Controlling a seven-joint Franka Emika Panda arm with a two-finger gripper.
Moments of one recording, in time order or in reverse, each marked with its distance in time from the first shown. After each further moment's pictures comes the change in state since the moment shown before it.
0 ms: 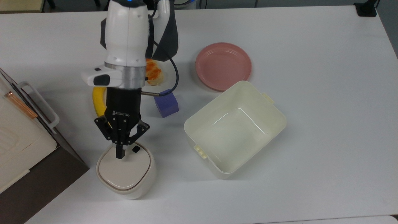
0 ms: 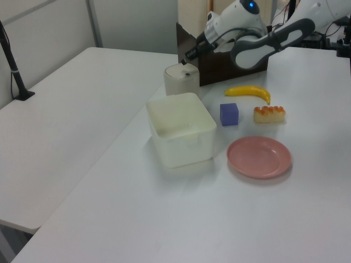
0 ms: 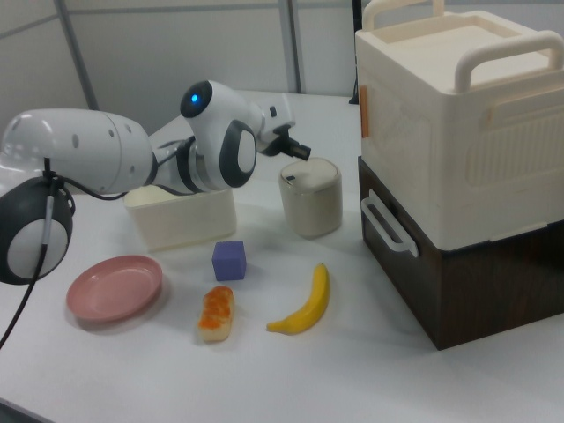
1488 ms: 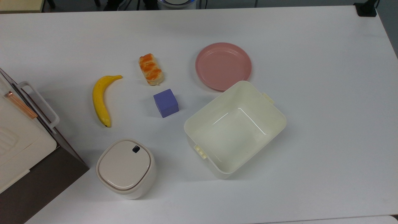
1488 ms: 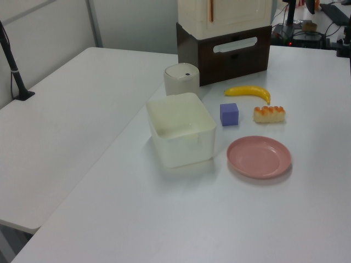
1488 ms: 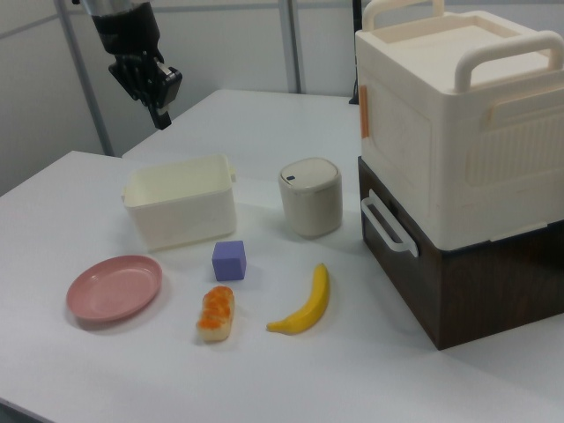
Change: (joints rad) arm -0.011 -0.734 -0.065 -0.008 0.436 -1.429 -0.477
